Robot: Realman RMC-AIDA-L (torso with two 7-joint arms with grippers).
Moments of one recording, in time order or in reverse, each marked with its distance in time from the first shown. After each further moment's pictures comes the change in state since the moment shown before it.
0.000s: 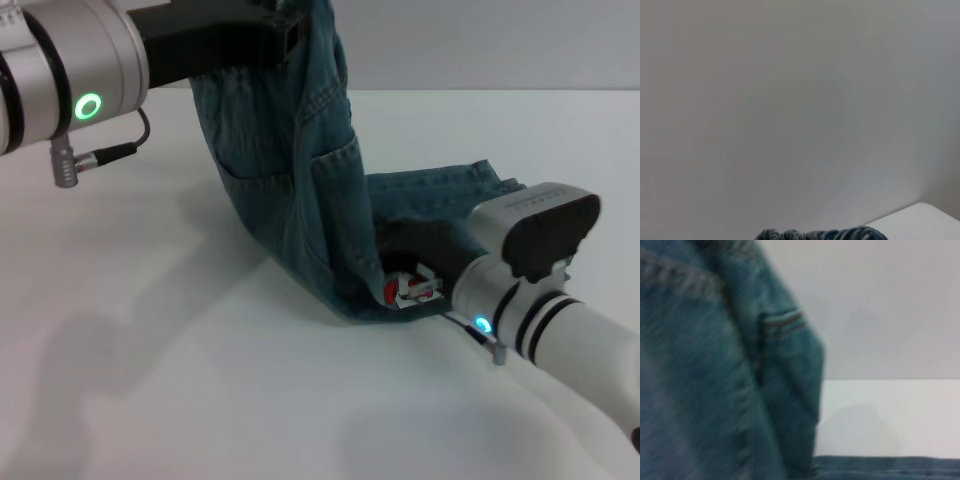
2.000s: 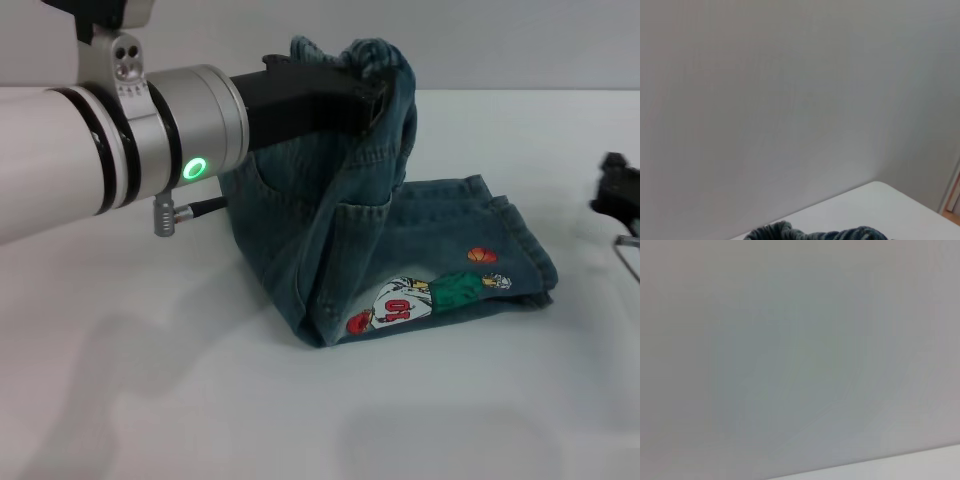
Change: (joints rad) left arm -0.036 -0.001 0.169 0.161 -0.052 0.147 0.037; right arm -0.192 -0.029 0.439 -0.121 -0.002 -0.255 -0.140
